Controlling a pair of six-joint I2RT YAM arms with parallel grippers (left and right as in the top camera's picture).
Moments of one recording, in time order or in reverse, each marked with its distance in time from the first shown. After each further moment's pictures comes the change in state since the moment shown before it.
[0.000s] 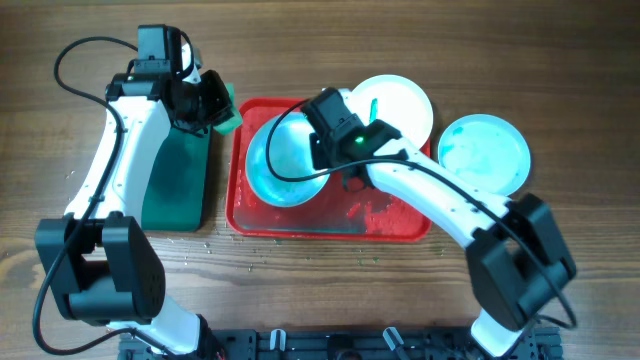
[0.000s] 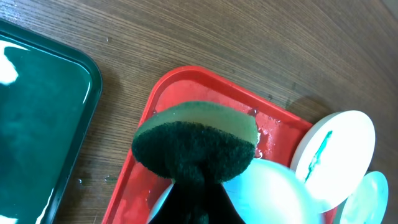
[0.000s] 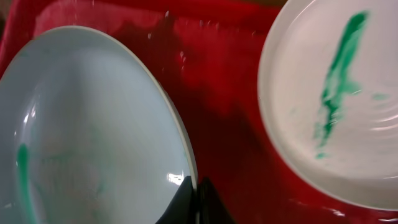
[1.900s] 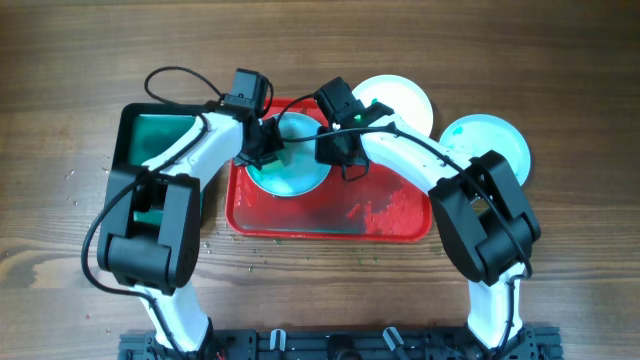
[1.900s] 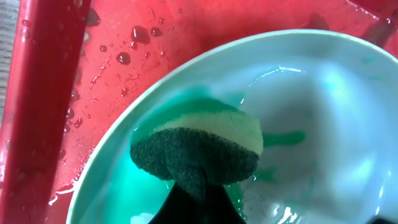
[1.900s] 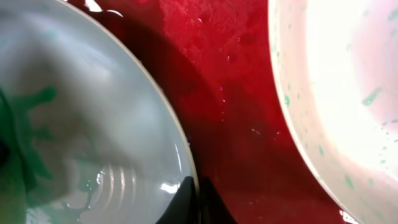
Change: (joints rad) left arm -0.259 0.180 -0.197 0.185 -0.226 -0.098; right arm -0.110 0.224 0.095 -0.023 -0.220 0.148
